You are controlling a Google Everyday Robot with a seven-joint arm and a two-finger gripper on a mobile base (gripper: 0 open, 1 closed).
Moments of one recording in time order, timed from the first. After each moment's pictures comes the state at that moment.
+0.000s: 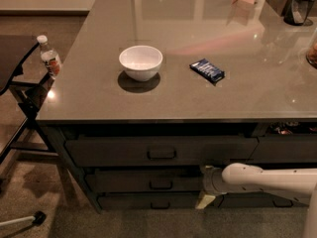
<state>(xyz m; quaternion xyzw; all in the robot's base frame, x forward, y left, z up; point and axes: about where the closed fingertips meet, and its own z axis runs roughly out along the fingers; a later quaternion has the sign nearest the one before) 0.519 -0.174 0.408 -0.65 0.71 0.02 0.27</state>
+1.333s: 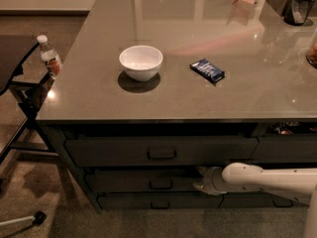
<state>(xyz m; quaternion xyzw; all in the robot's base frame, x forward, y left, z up) 0.519 -0.174 0.408 -0.65 0.71 0.02 0.27</state>
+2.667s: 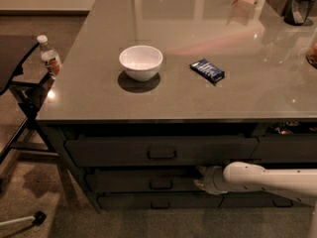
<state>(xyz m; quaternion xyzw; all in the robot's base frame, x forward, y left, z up) 0.522 -0.175 0.416 -0.65 0.71 0.02 0.27</state>
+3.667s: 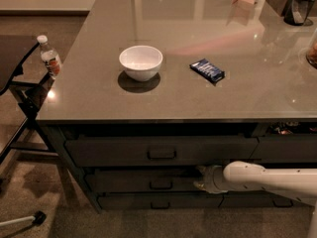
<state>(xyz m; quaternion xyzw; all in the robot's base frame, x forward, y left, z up) 0.522 -0.175 0.416 -0.65 0.71 0.02 0.27</state>
